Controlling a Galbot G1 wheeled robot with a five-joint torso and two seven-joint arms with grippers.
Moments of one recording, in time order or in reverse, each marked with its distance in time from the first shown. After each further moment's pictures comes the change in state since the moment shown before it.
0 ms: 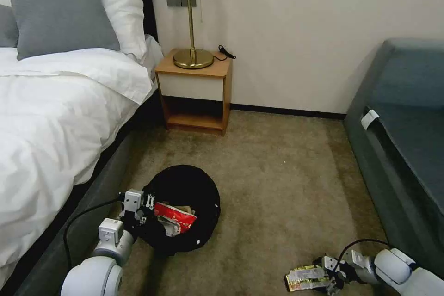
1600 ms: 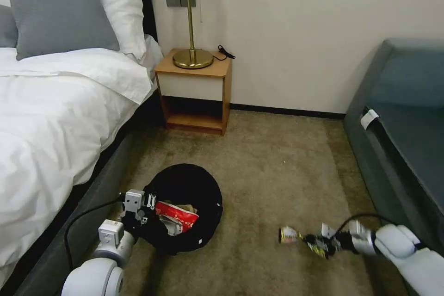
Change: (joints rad) left arm 0.010 -0.019 0.007 -0.010 0.008 -0.019 0.011; right arm 0.087 0.034 0.209 0.147 0.131 -0.011 -0.126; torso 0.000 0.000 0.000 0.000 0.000
